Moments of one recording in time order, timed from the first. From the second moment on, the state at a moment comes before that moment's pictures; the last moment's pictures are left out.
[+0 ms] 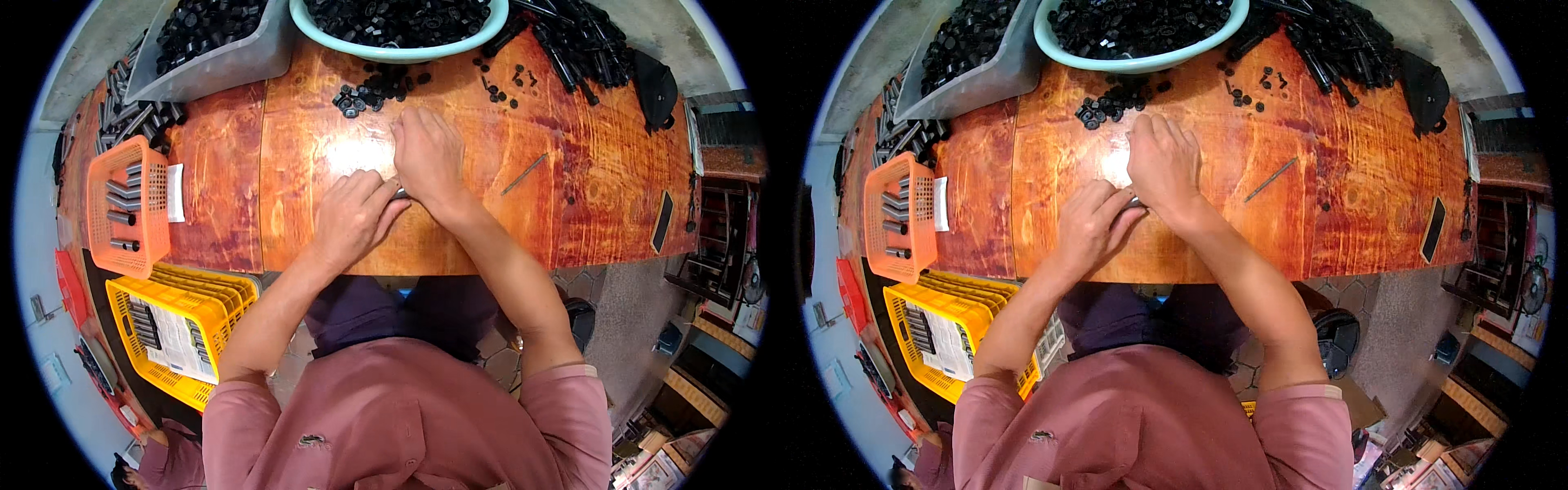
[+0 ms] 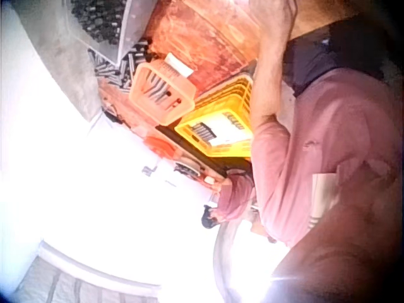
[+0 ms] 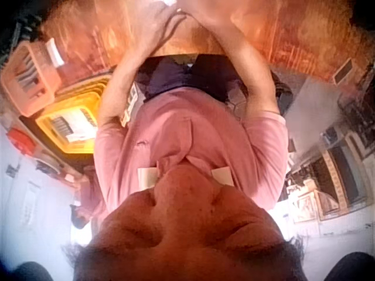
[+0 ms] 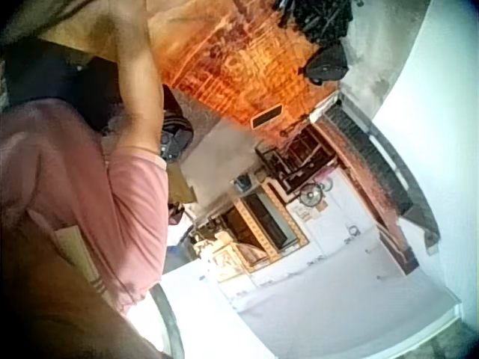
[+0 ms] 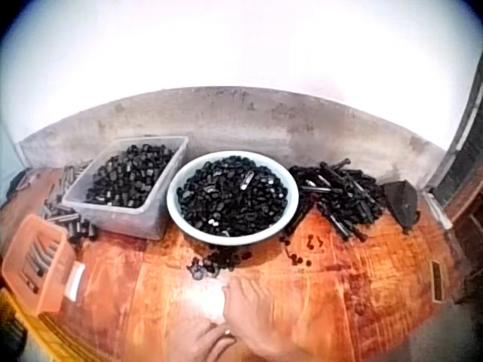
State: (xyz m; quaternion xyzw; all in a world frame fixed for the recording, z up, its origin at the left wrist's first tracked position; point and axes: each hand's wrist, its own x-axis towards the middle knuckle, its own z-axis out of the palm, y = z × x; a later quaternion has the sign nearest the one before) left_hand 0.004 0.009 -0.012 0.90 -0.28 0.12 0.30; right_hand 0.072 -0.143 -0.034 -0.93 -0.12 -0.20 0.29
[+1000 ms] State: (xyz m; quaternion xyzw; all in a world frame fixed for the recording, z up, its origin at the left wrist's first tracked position) left_hand -0.002 0.001 0.004 0.92 -0.24 0.10 0.28; right_hand 0.069 -0.146 -0.023 -0.94 -0.07 -0.18 0.29
